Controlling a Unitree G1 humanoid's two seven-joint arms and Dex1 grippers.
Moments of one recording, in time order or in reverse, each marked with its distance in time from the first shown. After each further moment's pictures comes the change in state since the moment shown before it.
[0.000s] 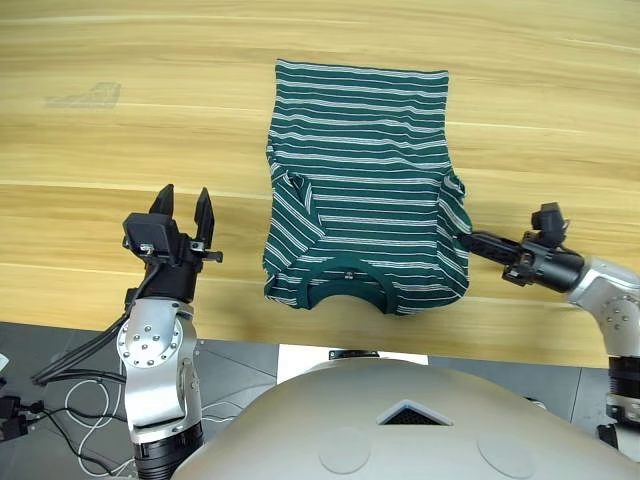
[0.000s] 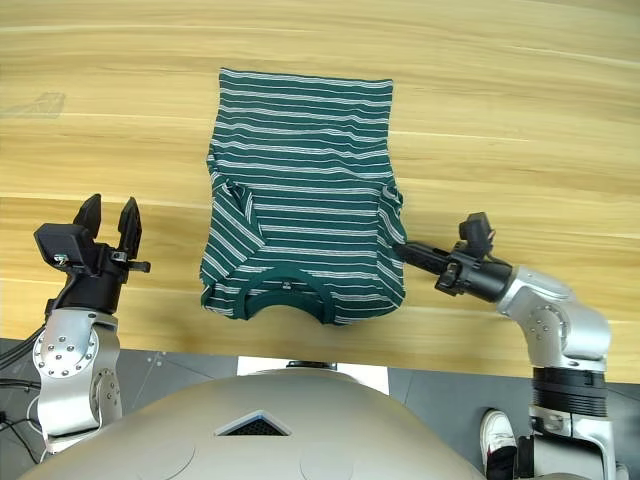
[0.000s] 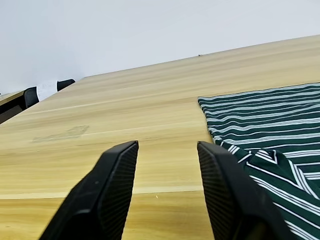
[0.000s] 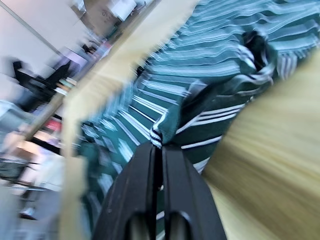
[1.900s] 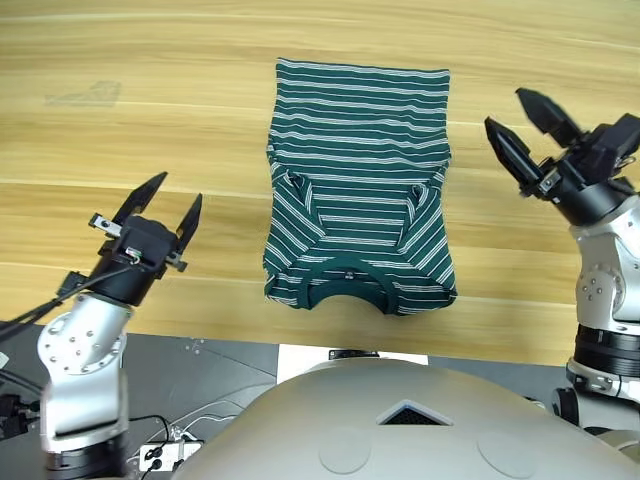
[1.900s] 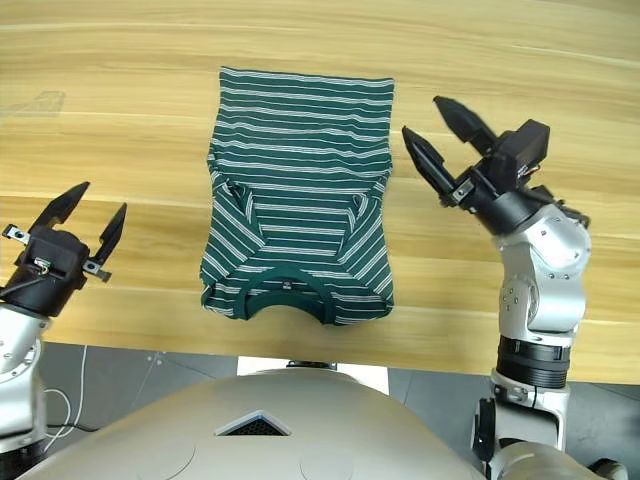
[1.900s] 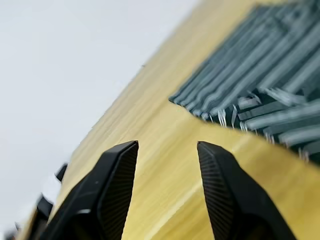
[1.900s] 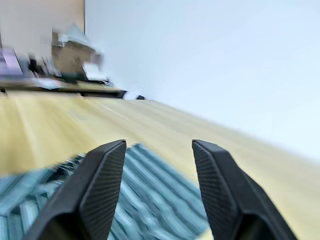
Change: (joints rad) left arm 0.039 0.478 0.169 0.127 0.175 -0.372 -0.319; right arm -0.200 0.111 -0.073 -0.029 -0.343 -0.882 -0.134
